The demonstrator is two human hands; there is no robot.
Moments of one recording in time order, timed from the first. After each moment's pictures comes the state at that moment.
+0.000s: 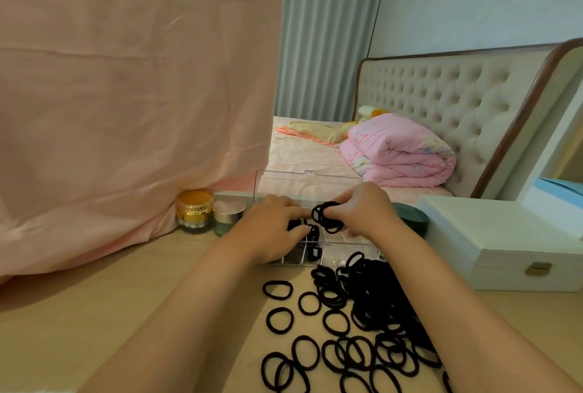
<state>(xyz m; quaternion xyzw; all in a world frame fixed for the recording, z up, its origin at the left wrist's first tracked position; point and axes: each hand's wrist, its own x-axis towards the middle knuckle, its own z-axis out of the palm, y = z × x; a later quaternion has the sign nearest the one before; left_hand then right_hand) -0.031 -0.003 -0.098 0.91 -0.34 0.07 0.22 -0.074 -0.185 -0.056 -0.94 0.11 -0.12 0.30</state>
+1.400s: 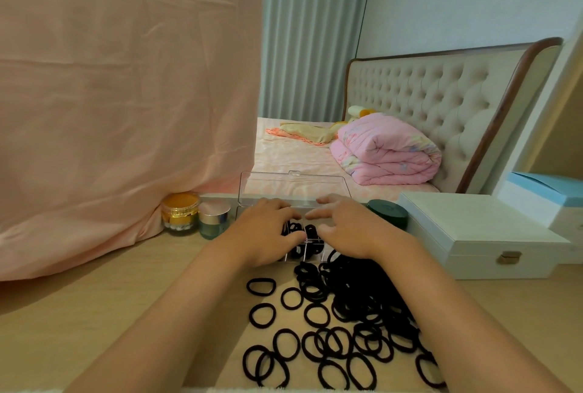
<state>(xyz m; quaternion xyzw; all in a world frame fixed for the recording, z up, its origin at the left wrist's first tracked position) -0.040 -0.017 -0.098 0.92 -0.35 0.06 0.18 -0.104 -0.198 -0.058 -0.99 -0.04 -0.02 0.14</state>
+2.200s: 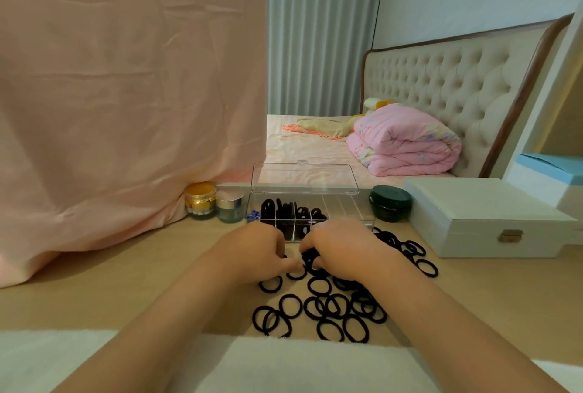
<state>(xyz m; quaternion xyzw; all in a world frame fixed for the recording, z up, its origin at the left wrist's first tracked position) -0.113 0.007 -0.098 0.96 -0.27 -0.02 0.10 -0.146 -0.160 -0.085 -0.98 -0.14 0.02 -0.15</state>
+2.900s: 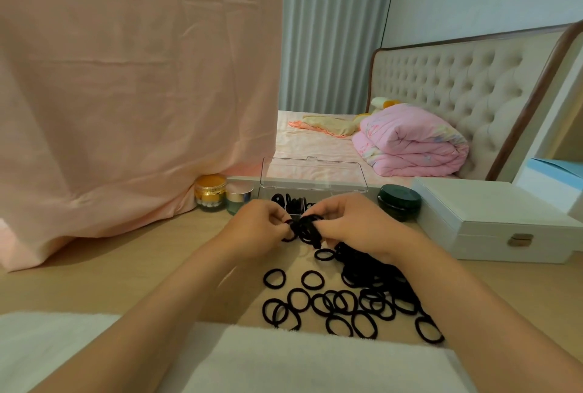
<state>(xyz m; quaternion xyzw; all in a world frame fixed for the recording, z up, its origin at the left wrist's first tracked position) -0.104 0.018 -0.096 0.89 -0.19 -0.02 0.43 -0.166 -0.166 -0.054 -0.86 -0.09 0.03 0.50</state>
